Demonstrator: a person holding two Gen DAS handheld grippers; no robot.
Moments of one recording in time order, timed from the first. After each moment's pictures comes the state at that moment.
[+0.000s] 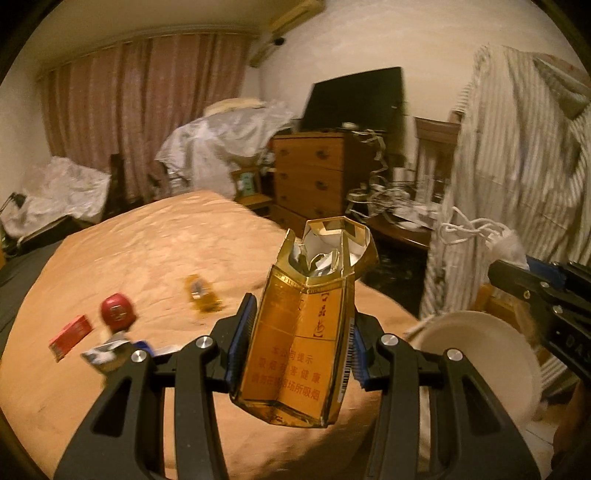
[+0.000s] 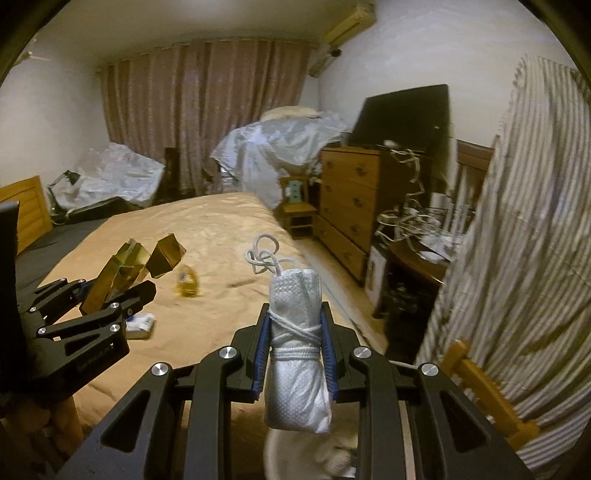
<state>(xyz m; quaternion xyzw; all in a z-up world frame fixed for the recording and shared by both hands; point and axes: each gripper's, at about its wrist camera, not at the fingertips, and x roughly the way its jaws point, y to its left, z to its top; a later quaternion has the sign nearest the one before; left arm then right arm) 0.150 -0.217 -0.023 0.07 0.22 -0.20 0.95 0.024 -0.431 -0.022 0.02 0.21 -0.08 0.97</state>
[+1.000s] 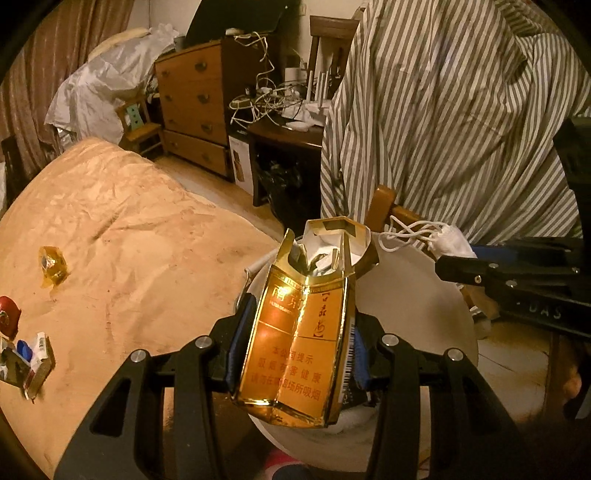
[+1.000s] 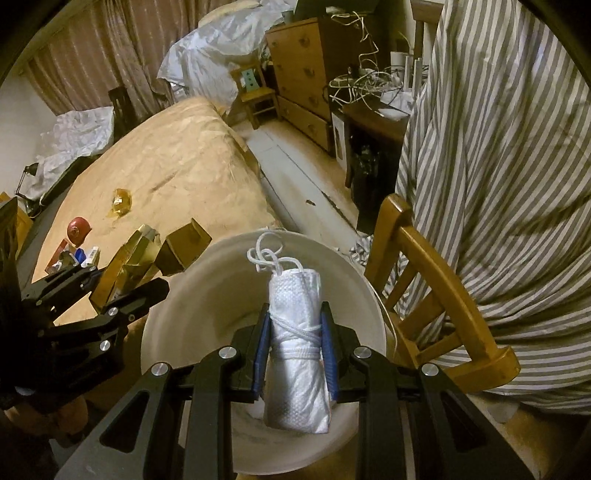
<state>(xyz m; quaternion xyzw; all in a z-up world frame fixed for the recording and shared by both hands) 0.153 -0.375 -0.094 0.14 0.38 -0.35 0.84 0.034 -0.600 -0.108 0.14 0.44 -0.09 0.89</state>
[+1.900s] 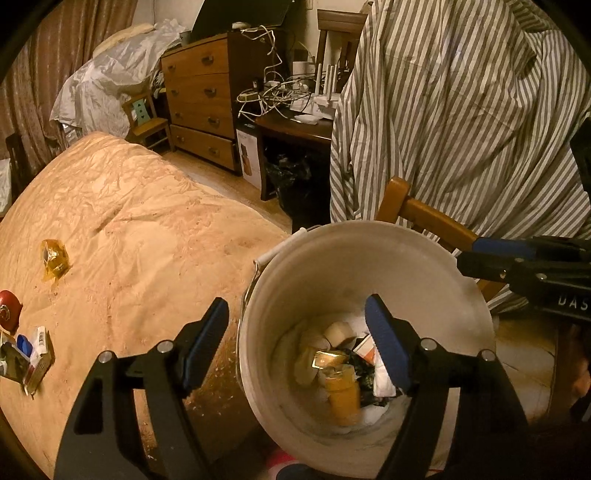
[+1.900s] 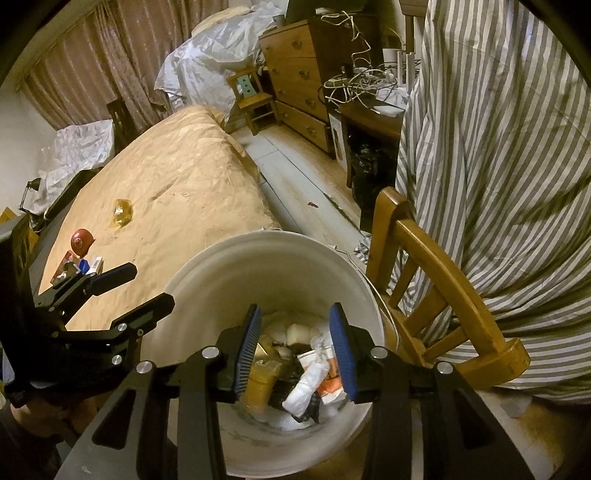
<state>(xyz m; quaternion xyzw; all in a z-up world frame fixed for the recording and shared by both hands) 0.162 -0.376 -0.102 0.15 0.39 -0.33 0.85 0.028 -0.597 -0.111 0.17 0.42 -0.08 0.89</state>
